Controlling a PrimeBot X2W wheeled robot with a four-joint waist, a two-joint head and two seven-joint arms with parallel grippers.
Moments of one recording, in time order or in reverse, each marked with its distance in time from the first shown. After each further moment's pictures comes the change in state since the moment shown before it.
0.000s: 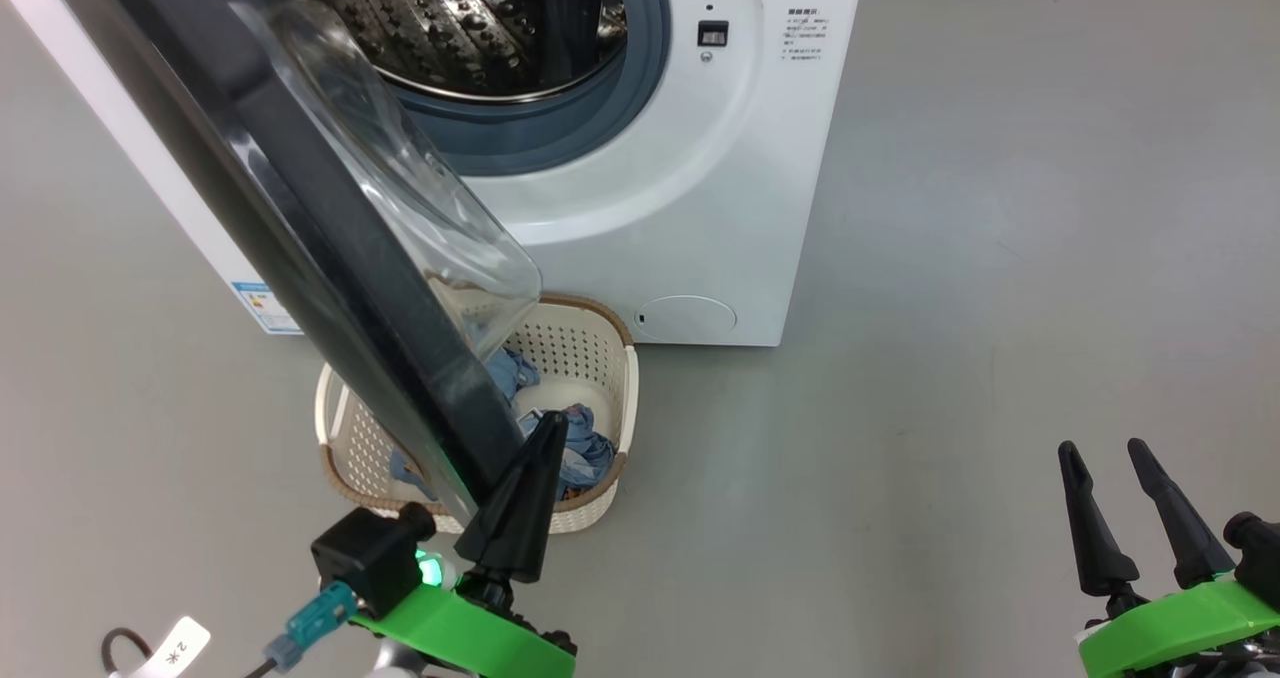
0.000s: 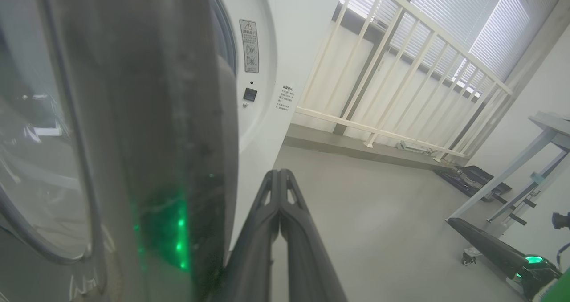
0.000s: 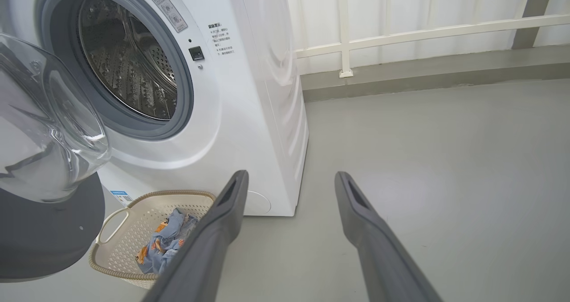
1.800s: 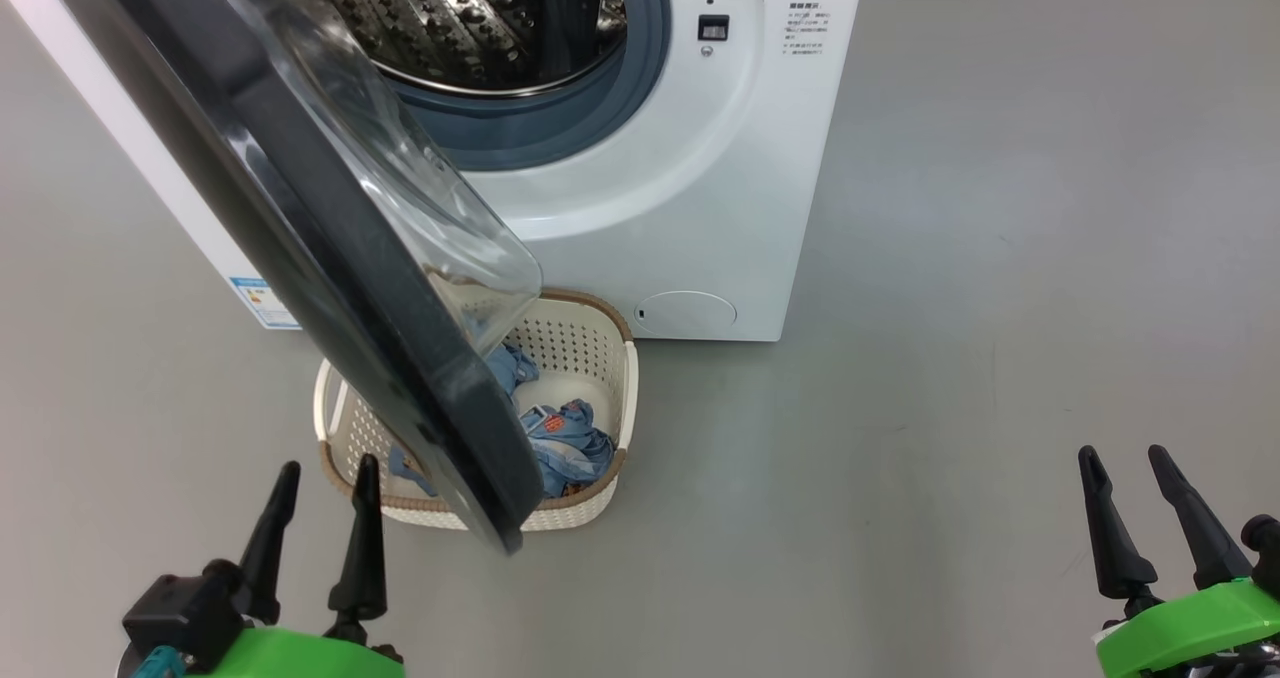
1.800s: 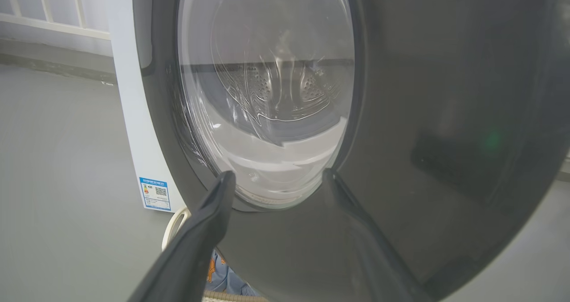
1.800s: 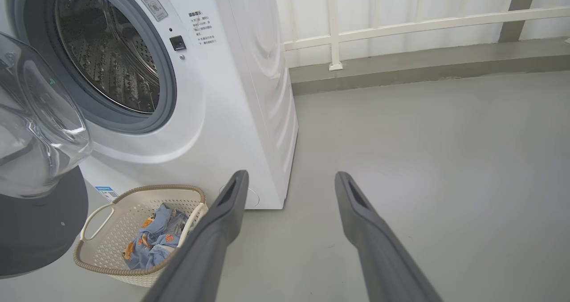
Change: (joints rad) left arm 0.127 0.009 0.331 0.031 0.142 -0.061 0.000; right arm -0.005 -0.012 -0.024 0.032 -0.001 0.000 0.000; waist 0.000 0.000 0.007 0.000
